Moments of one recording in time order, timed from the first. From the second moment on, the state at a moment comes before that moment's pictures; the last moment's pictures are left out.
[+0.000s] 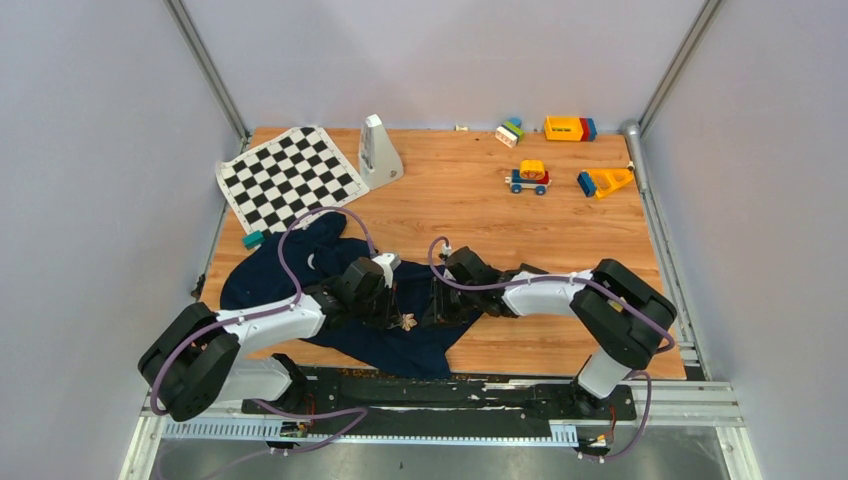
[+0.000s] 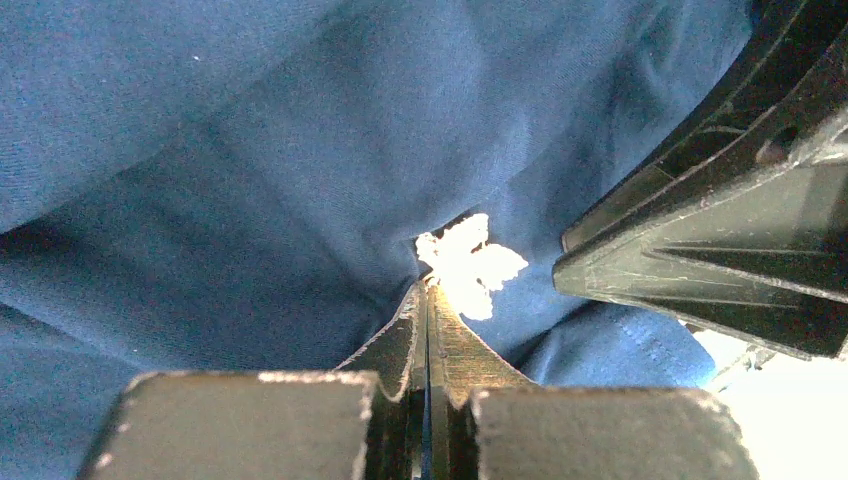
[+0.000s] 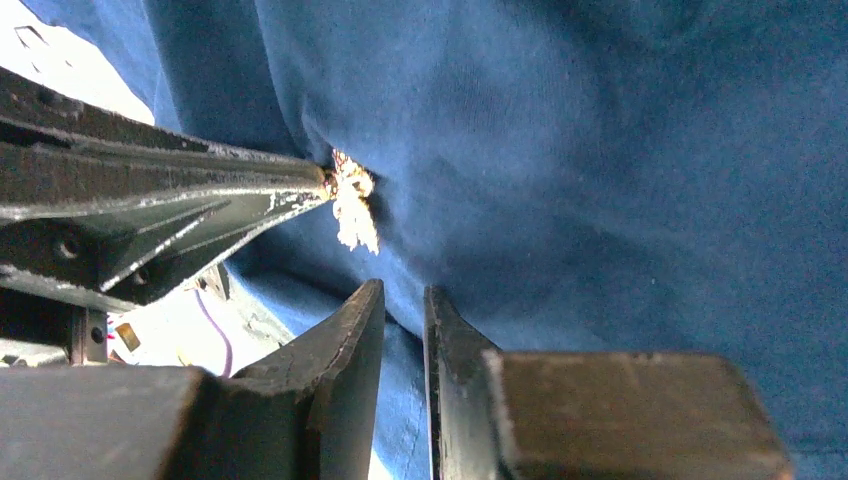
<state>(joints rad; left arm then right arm) -0.76 1.24 0.45 -0.08 0.16 -0.56 0.87 1.64 0.71 0.05 -0.37 0.91</state>
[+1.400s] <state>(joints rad) -0.75 0.78 0.44 -0.17 0.07 -0.44 0.84 1.56 0.81 -0.02 -0.45 0.97</state>
